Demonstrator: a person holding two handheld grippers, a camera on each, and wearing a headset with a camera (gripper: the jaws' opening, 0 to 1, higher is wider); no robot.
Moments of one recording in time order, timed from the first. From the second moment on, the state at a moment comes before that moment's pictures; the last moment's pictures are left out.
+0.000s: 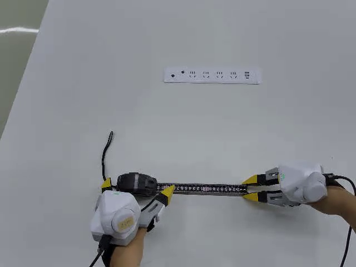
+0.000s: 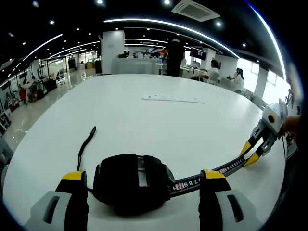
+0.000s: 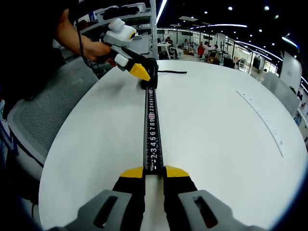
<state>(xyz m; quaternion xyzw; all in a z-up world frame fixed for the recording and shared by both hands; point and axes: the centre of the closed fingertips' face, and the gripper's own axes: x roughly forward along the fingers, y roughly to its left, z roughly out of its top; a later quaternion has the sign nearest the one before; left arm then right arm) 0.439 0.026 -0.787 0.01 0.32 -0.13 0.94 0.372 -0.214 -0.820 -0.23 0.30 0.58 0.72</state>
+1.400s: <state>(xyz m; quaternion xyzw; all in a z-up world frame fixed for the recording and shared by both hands) 0.440 0.040 -0.804 -0.01 0.36 -0.08 0.93 0.372 -0.215 -0.820 -0.23 0.30 0.57 0.73</state>
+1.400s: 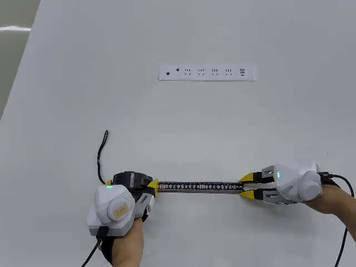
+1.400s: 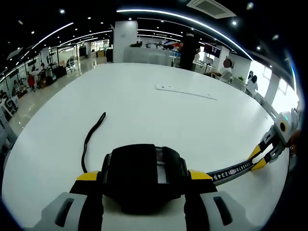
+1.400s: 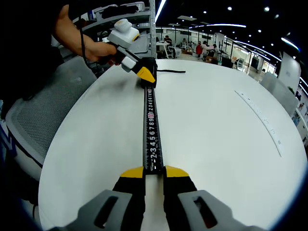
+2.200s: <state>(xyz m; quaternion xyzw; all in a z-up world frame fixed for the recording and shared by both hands) 0.438 0.040 -0.804 -0.01 0.37 -0.09 0.93 0.369 -0.215 -0.819 -0.25 0.31 0.57 0.72</state>
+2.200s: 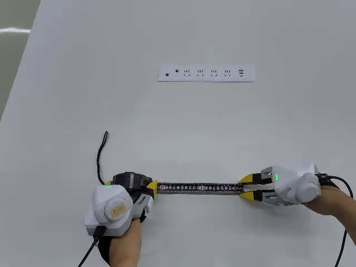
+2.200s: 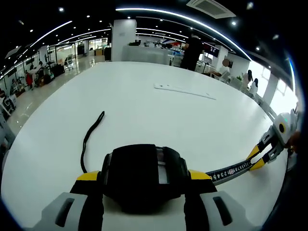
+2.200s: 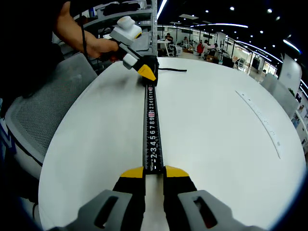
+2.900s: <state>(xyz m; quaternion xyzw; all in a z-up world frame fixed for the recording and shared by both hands) 0.437 0.042 -0.803 -0.02 0.37 -0.10 0.92 0.366 -0.213 -0.818 -0.25 0.31 0.56 0.73</state>
